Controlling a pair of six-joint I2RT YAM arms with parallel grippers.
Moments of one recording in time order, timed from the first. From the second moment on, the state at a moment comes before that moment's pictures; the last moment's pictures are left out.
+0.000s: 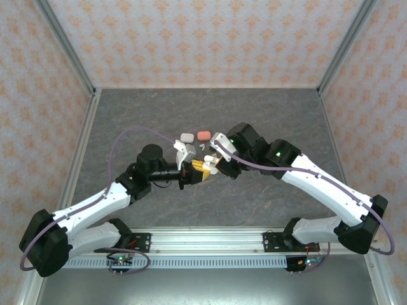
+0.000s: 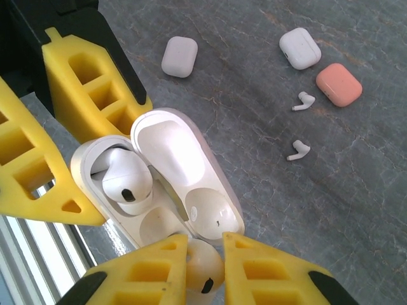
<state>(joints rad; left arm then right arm) -0.64 1.06 0.59 0.21 0.68 -0.24 0.87 1.24 1.31 -0.96 -0.08 -0.11</state>
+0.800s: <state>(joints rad) -0.66 1.02 0.59 0.28 0.65 -0.22 0.87 1.25 1.42 -0.97 -0.13 -0.06</state>
